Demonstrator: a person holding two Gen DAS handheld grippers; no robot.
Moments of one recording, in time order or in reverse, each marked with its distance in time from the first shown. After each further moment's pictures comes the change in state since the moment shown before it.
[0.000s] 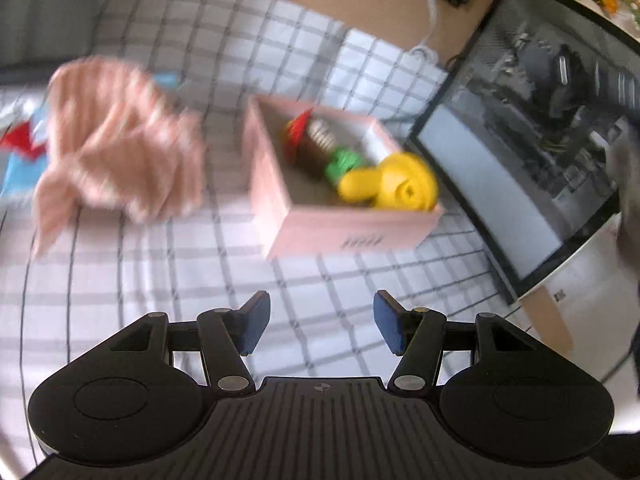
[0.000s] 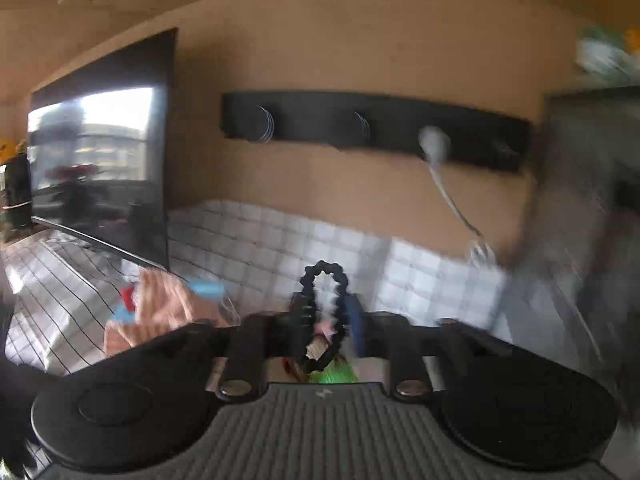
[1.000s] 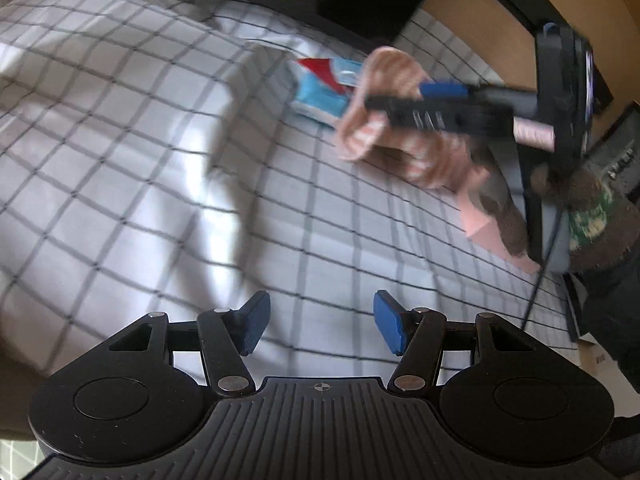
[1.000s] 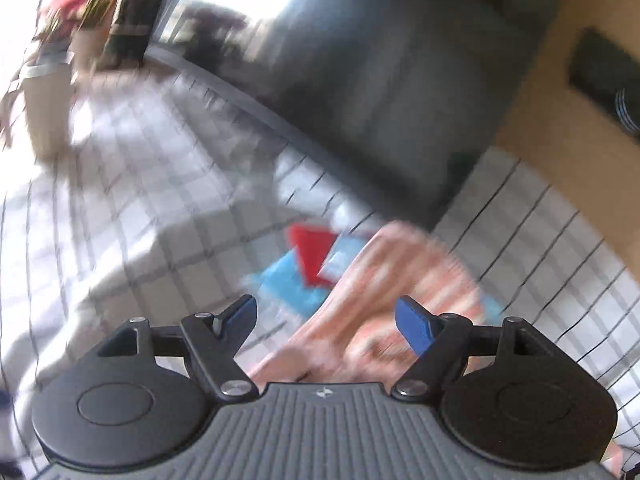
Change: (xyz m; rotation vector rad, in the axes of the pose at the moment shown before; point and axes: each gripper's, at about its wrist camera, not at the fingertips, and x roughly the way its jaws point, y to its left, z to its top) left arm -0.130 0.157 -0.120 -0.379 -0.092 0.202; right arm 0.212 0.295 -0.051 -0.461 0.214 0.242
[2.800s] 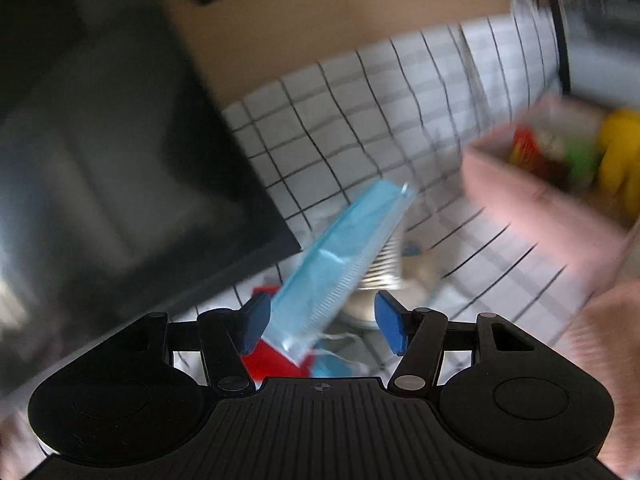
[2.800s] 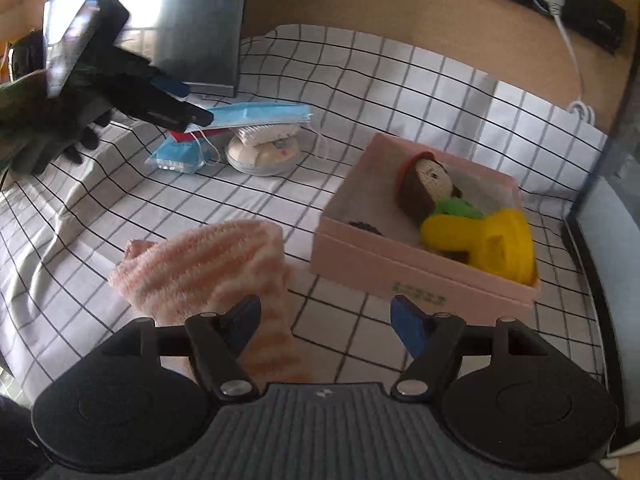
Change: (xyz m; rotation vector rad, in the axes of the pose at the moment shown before) left arm 0.133 -0.125 0.152 0.896 -0.196 0.243; right arm -0.156 -0.073 -0.168 0.464 0.114 -0.169
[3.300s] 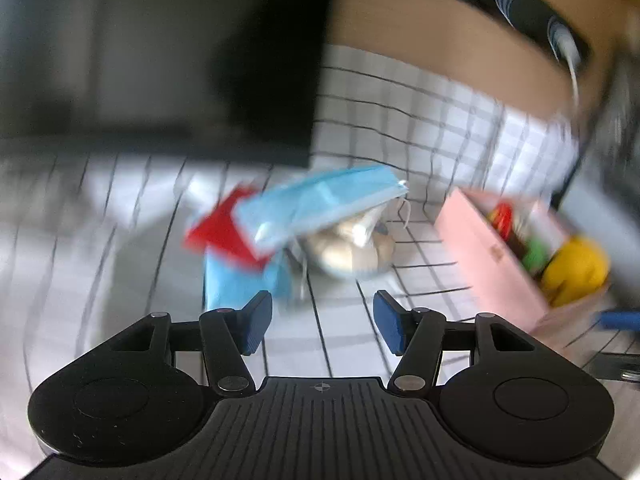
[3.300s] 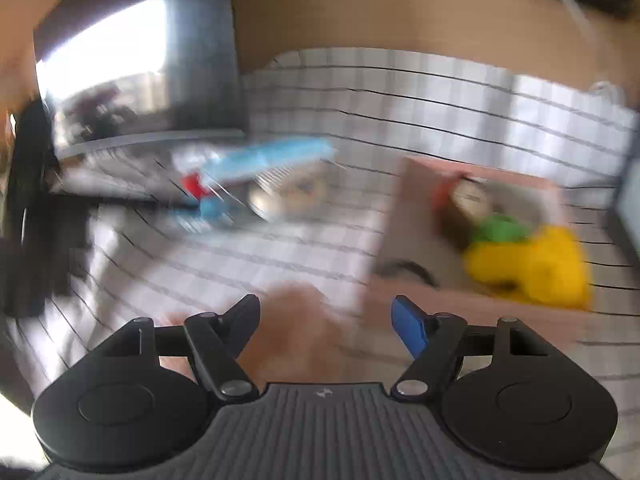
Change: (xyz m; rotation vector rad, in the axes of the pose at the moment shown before) left arm -0.012 0.026 -0.047 -0.436 0.039 -0.172; right arm 0.026 0.003 0.053 0.178 -0.037 0.178
